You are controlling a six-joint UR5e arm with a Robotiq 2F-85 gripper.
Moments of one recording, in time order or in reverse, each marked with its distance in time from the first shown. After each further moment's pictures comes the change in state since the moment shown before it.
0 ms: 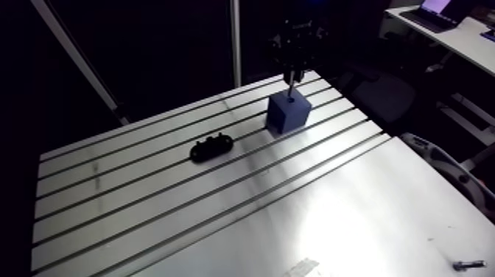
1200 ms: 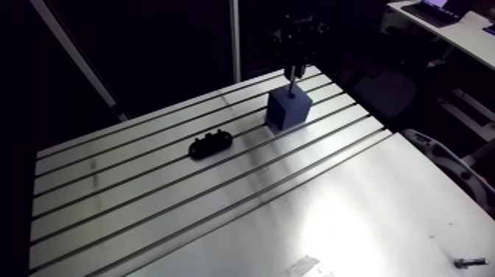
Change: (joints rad) arm -0.002 0.020 -0.018 0.010 -0.004 0.000
